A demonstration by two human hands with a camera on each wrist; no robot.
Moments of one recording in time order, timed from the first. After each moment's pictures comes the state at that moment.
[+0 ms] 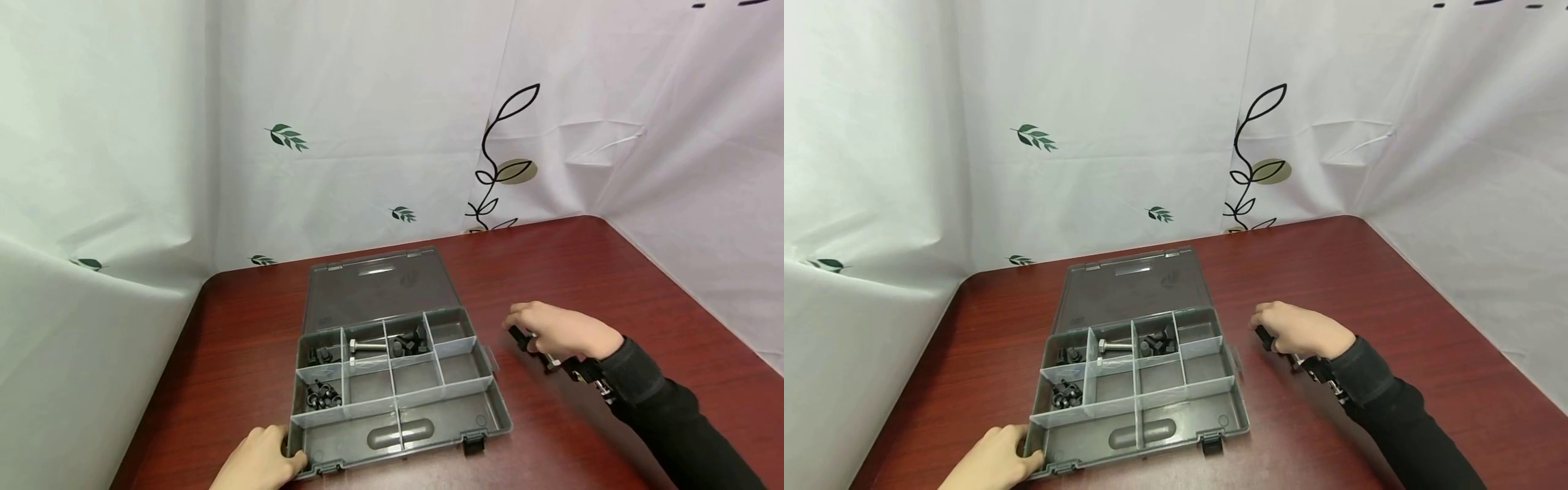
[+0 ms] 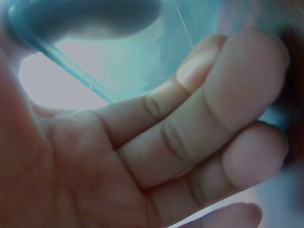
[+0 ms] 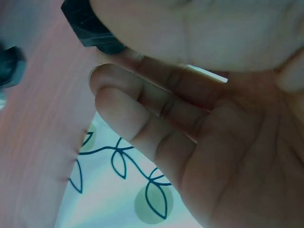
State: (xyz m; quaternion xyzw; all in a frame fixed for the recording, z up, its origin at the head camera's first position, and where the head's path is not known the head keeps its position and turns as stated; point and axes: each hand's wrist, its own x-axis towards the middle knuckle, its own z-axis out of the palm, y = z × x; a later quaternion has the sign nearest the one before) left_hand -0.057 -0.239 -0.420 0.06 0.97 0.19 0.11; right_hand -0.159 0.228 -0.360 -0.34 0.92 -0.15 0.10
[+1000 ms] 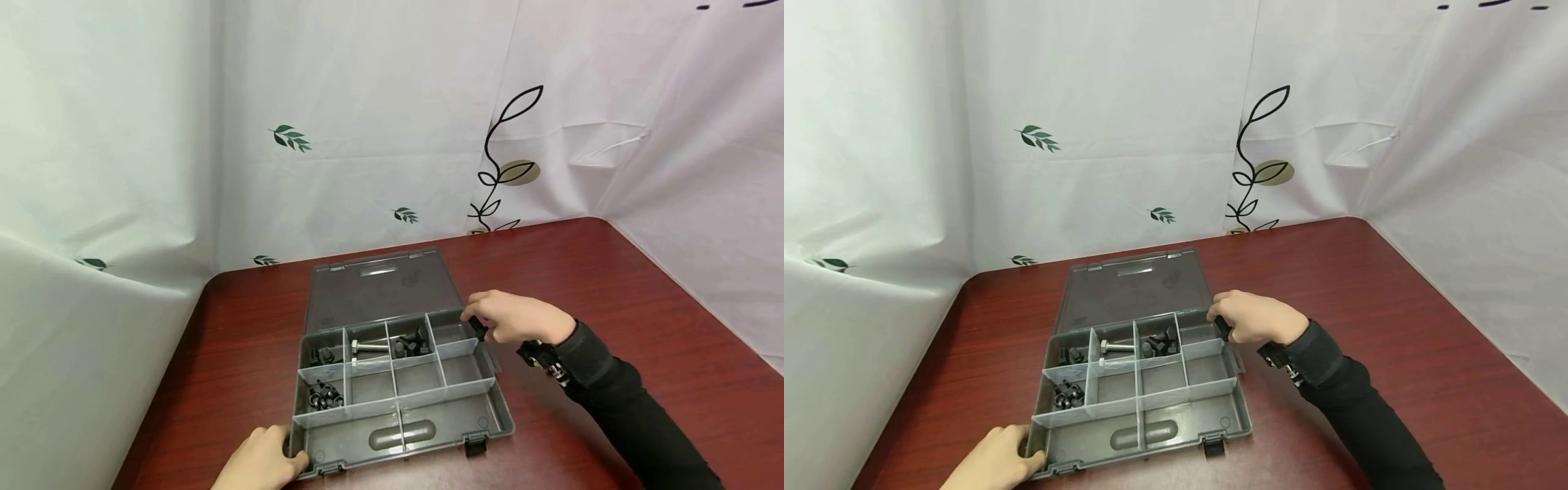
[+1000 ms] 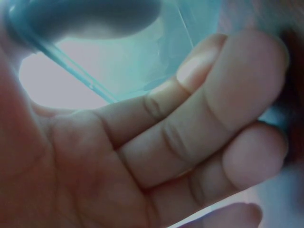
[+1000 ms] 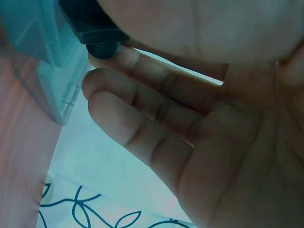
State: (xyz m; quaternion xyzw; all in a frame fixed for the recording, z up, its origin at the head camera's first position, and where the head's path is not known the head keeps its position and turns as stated) left_hand -0.057 -0.239 -0.419 0.06 0.97 0.20 0.12; right_hand -0.182 0.170 -0.345 -0.41 0.90 -0.15 0.07
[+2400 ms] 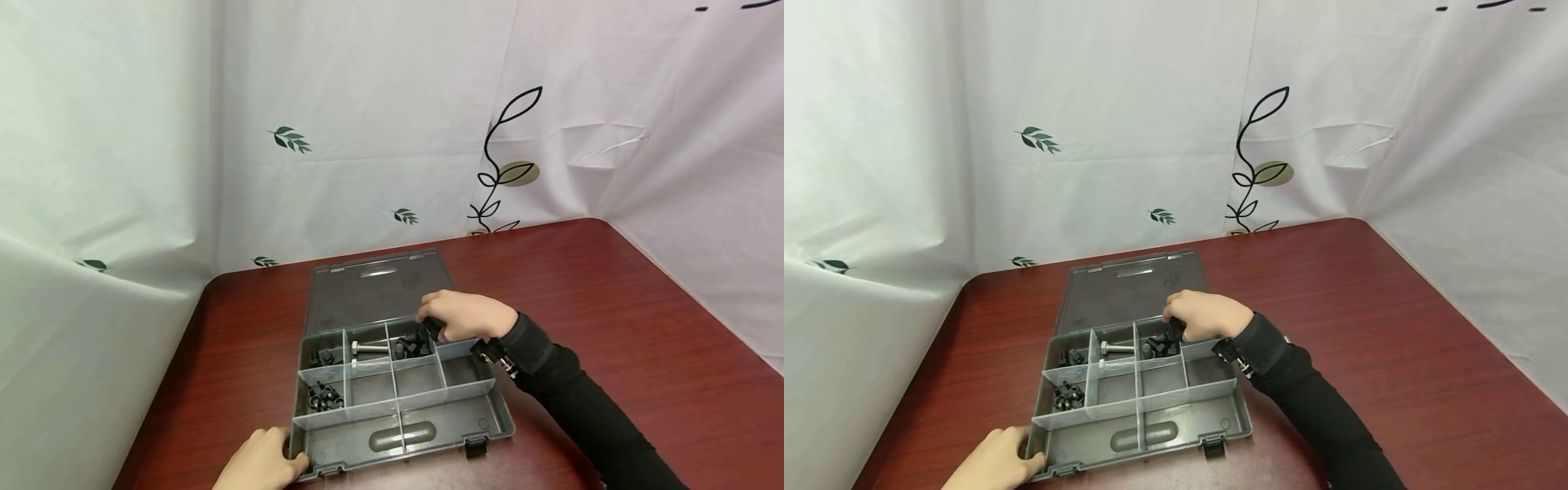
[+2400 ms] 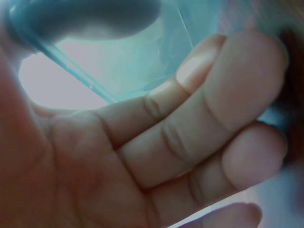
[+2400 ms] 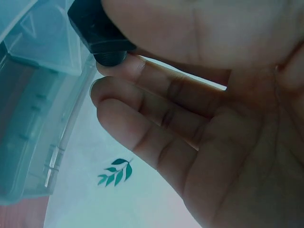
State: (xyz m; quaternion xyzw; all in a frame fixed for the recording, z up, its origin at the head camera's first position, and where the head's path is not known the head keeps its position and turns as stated) left_hand -0.057 -0.240 -0.421 0.05 0.97 0.19 0.12; right_hand -0.197 0.105 -0.341 -0.44 0.89 -0.12 0.10
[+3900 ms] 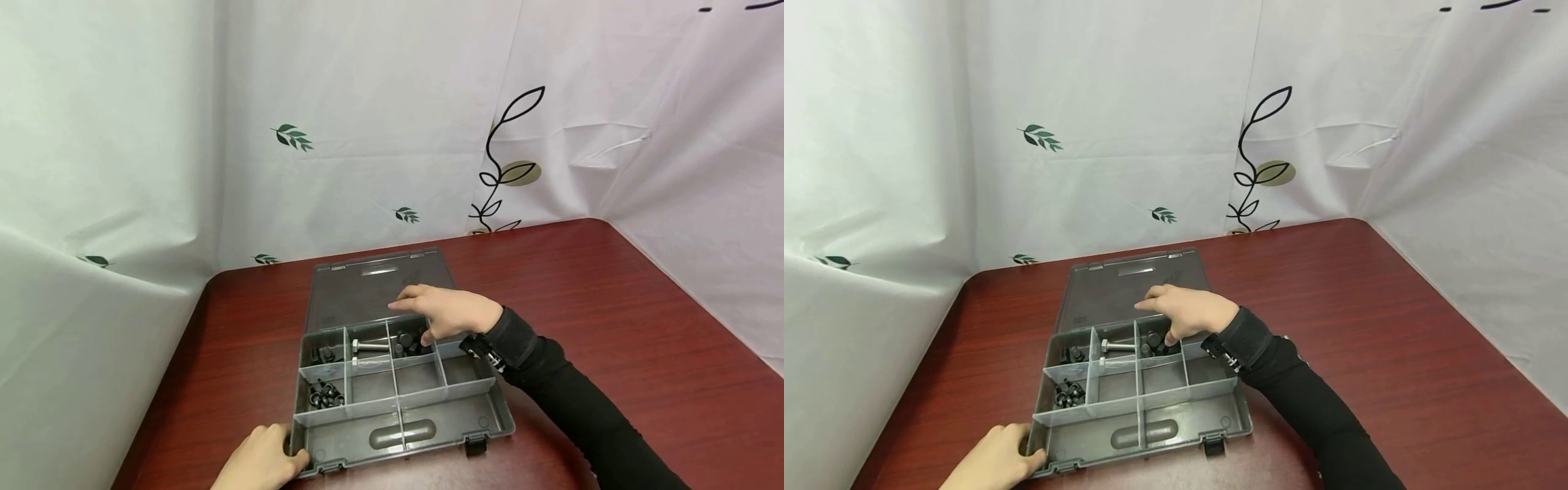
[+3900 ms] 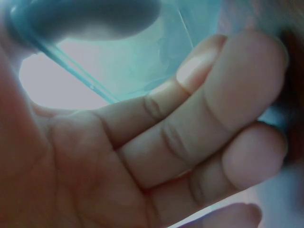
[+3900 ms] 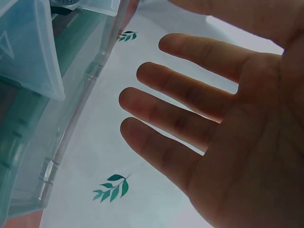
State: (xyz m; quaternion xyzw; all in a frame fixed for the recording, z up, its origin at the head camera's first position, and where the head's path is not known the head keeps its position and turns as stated) left_hand -0.056 -0.241 -0.420 0.06 0.97 0.20 0.11; right_hand -0.203 0.083 -0.337 -0.44 0.89 -0.12 0.11
